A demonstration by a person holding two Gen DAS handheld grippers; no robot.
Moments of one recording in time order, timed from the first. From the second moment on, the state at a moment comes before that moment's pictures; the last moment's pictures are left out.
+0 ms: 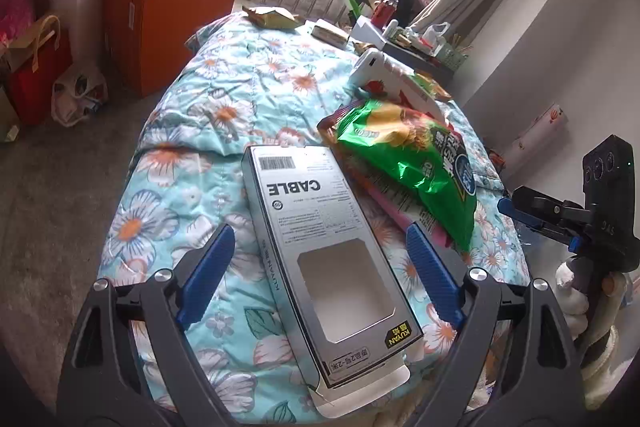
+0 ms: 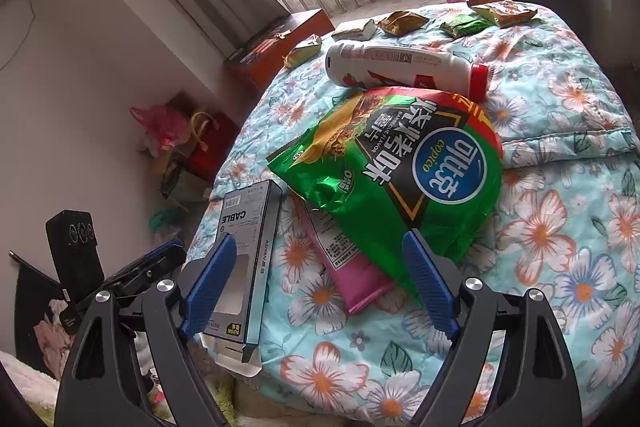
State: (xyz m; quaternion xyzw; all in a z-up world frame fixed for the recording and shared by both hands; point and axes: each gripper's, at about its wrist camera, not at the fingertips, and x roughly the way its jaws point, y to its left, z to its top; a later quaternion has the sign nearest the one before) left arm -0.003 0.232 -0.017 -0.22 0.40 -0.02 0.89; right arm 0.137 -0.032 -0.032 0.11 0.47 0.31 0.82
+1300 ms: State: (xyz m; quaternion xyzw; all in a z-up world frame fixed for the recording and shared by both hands) left arm 0.039 0.168 -0.058 -0.09 0.49 0.05 0.87; right arm 0.132 -0.153 -0.057 0.21 0.45 0.23 0.83
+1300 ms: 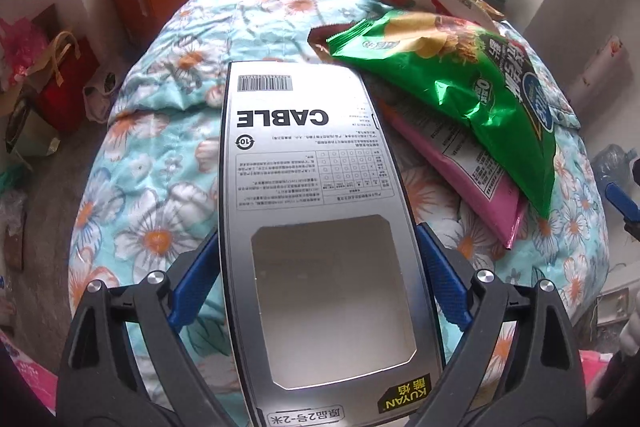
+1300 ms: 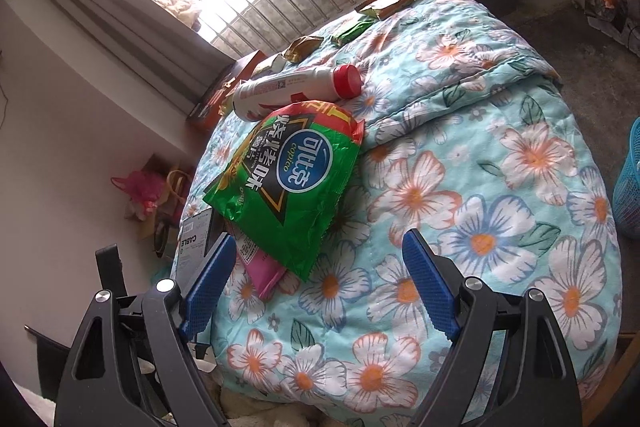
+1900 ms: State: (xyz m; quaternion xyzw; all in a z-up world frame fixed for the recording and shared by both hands) left arm 0.040 0.200 -0.064 -0.13 0.50 0.00 0.86; right arm 0.272 -0.035 0.013 -0.04 0.42 0.32 0.85
